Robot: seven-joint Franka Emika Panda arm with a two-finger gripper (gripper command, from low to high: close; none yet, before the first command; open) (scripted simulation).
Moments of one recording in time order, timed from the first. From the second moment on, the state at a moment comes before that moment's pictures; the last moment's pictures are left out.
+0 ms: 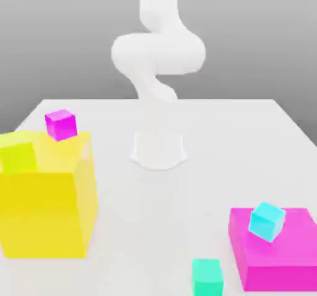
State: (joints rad) arm 0.06 -0.73 -0.04 -2.31 0.02 2.33 0.69
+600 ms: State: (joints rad) arm 0.38 -0.19 -0.25 -2.38 0.20 2.51 -0.11
